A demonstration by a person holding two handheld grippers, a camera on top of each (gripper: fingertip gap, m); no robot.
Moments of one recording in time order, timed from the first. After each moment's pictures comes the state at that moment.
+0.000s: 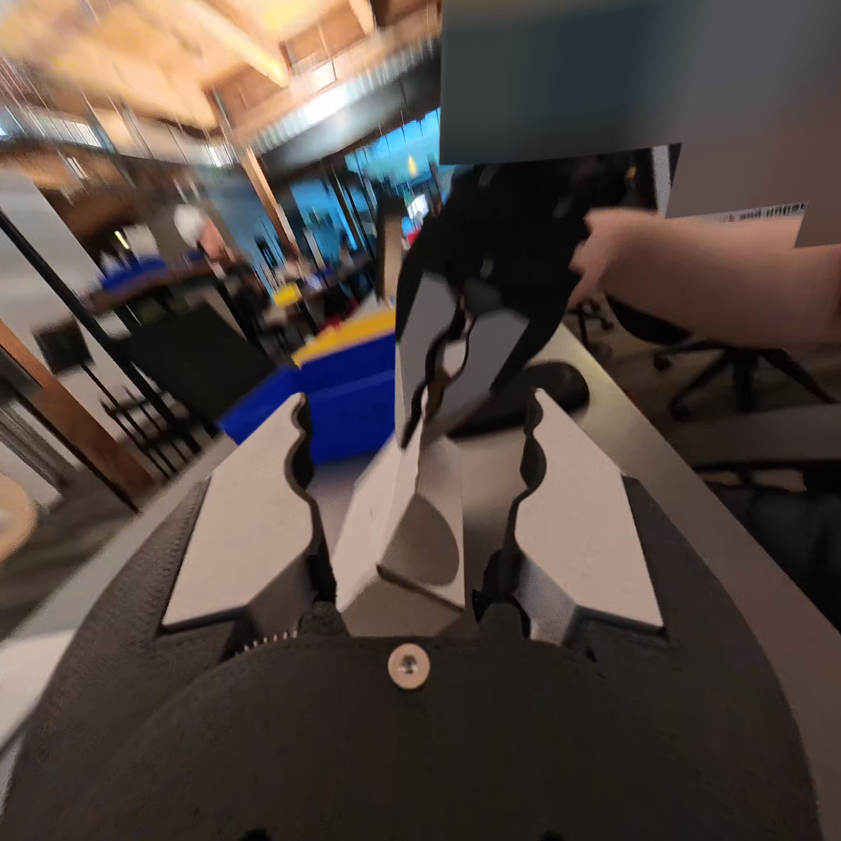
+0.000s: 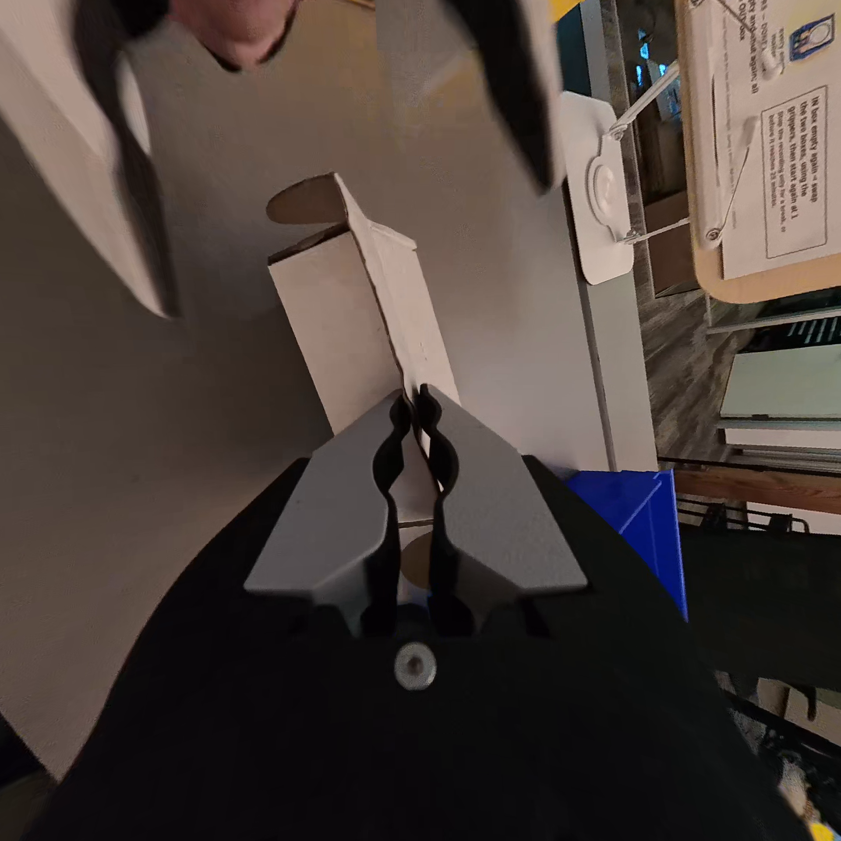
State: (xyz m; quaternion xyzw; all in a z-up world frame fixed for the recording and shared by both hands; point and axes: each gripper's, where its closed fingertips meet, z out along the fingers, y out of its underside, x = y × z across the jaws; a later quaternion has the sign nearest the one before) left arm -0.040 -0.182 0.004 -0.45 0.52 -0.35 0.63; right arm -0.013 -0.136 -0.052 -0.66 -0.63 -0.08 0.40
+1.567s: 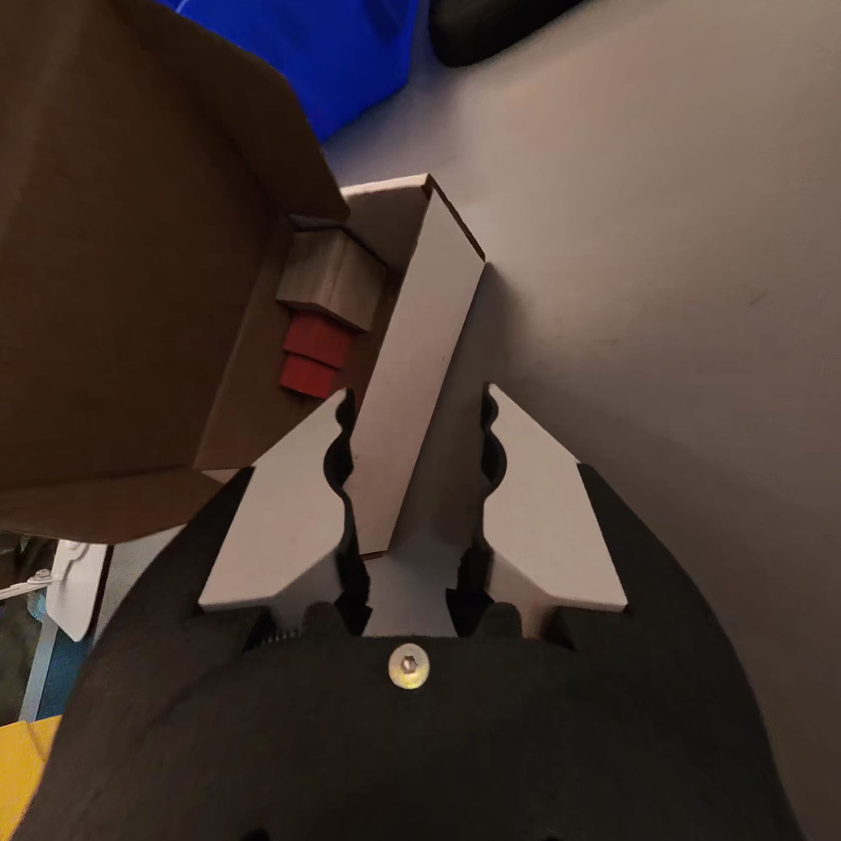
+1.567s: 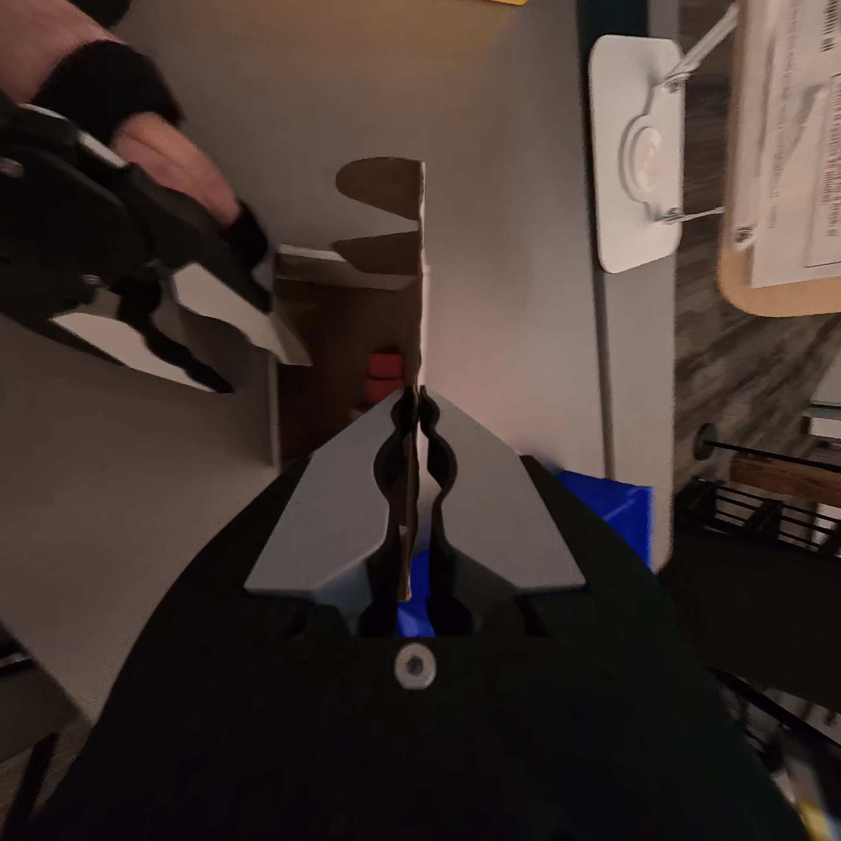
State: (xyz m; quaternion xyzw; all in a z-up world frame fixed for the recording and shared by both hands) left arm -0.021 -0.136 -0.148 -0.61 0.64 -0.03 0.46; right arm -0.028 -0.088 -0.014 -0.69 -0.65 -0.07 0.30
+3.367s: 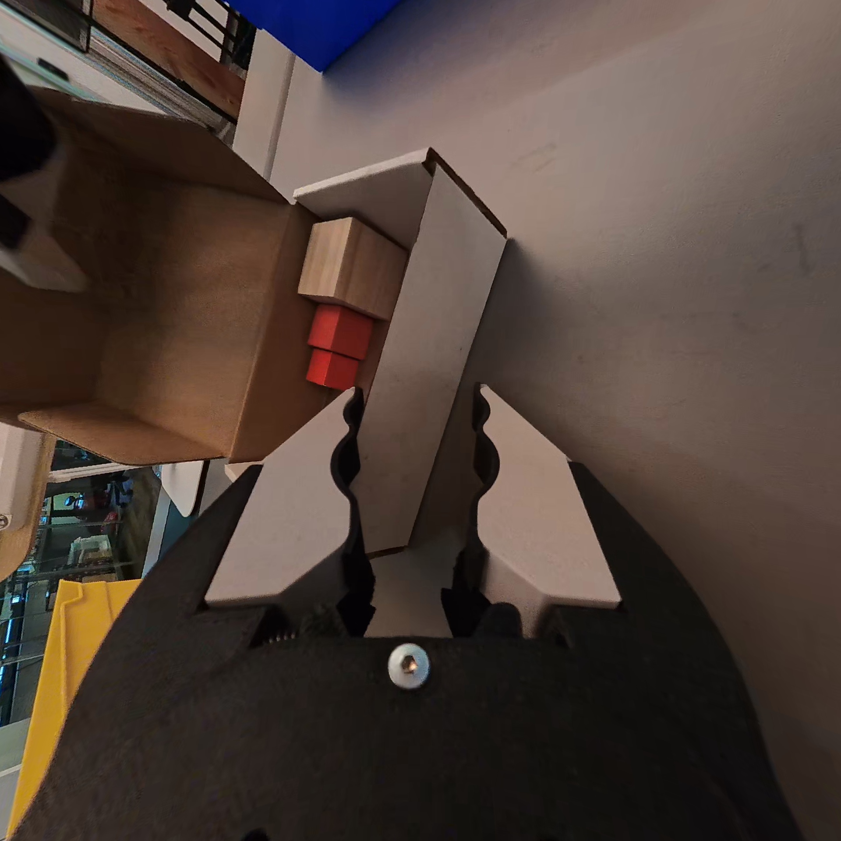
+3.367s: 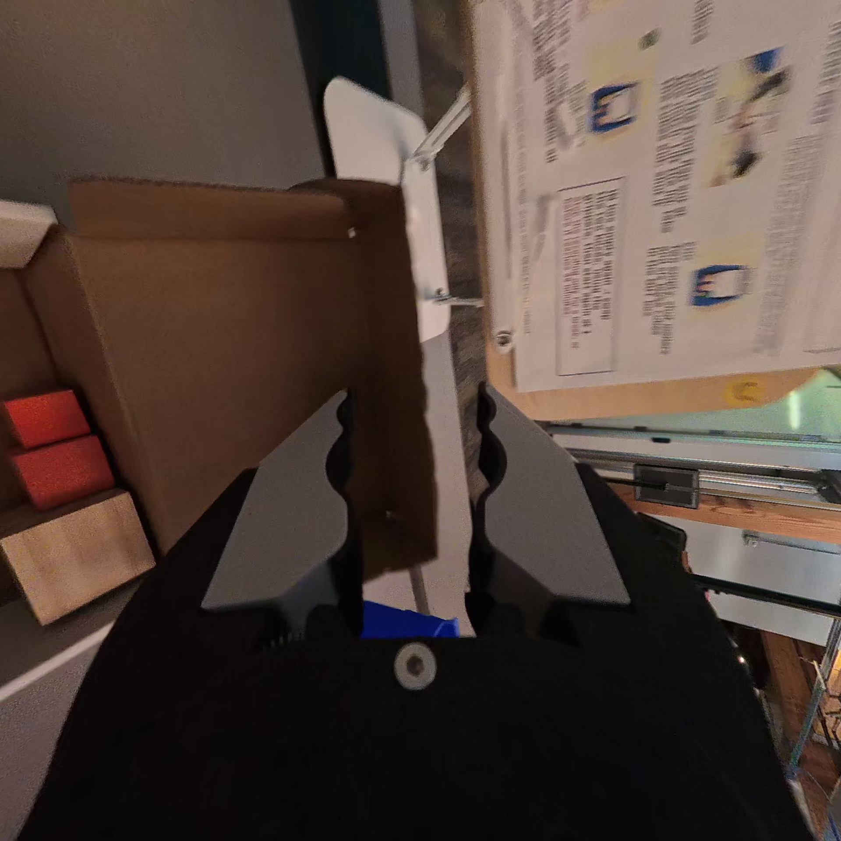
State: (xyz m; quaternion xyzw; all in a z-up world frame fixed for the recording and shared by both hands) left arm -0.063 -0.062 -0.149 -0.65 0.58 0.10 0.47; right arm -0.076 0.108 -0.018 -0.58 -0.63 -0.22 0.46
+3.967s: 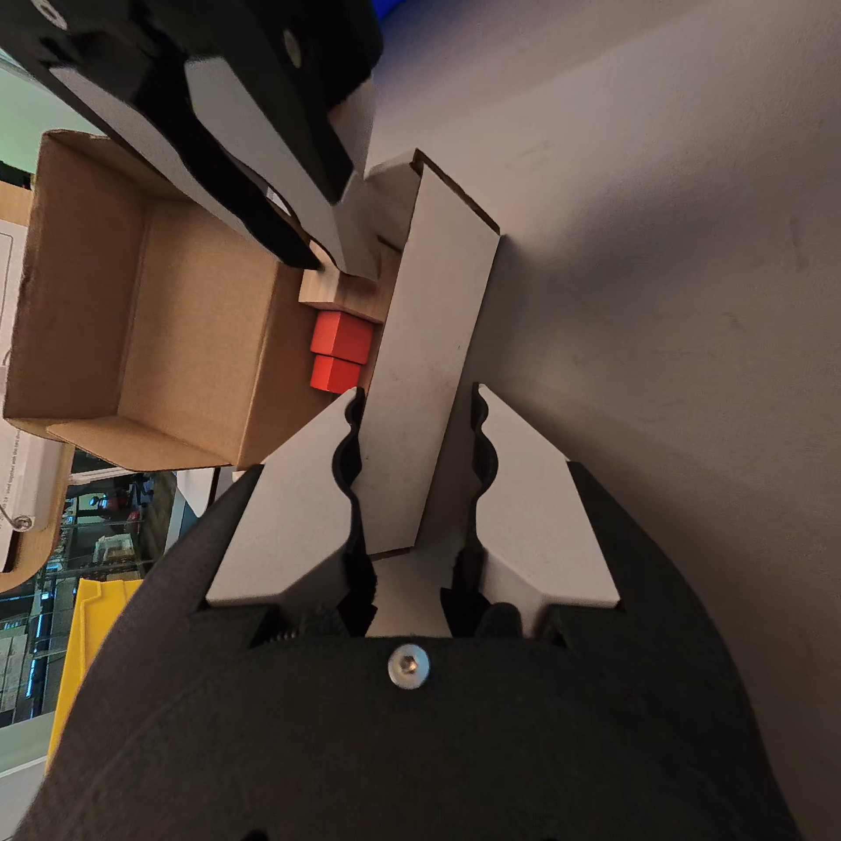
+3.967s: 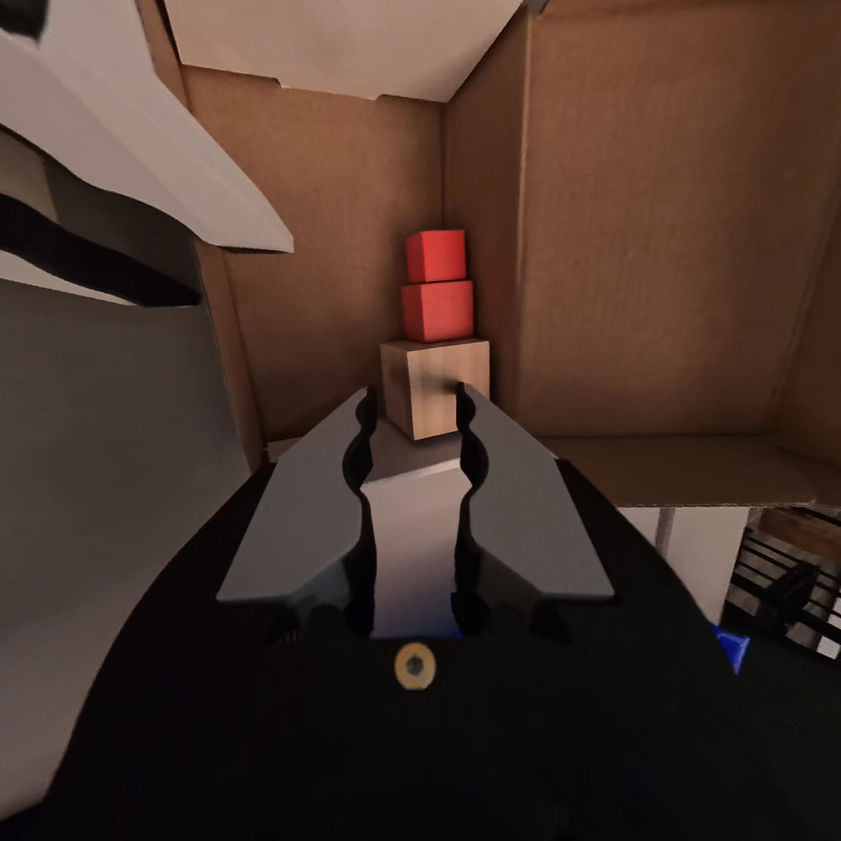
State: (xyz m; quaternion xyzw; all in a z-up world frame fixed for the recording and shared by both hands) left arm -0.061 -0.063 -0.149 -0.65 0.59 0.12 0.48; right arm -0.027 -0.002 -0.135 -0.67 -0.70 -0.06 0.24
